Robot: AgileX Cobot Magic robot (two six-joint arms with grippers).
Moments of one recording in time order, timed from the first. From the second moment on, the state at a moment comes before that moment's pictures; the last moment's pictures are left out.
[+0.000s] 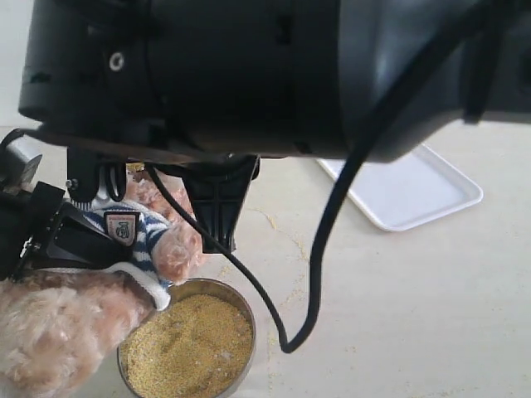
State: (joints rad) left arm 0.06 1.53 -0.71 -1.09 1.13 0.87; right arm 1.21 1.82 -1.58 -0.84 1.22 -0.14
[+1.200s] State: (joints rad) left arm 0.13 1.53 -0.72 -1.12 1.13 0.94; right arm 1.26 1.75 -1.57 -0.90 1.22 0.02
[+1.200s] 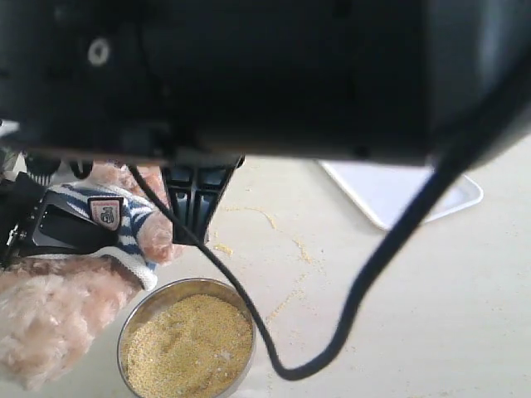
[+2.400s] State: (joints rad) left arm 0.19 1.51 -0.72 -1.25 0.85 1.05; right arm 1.13 1.74 -1.39 -0.35 1.23 -0.22
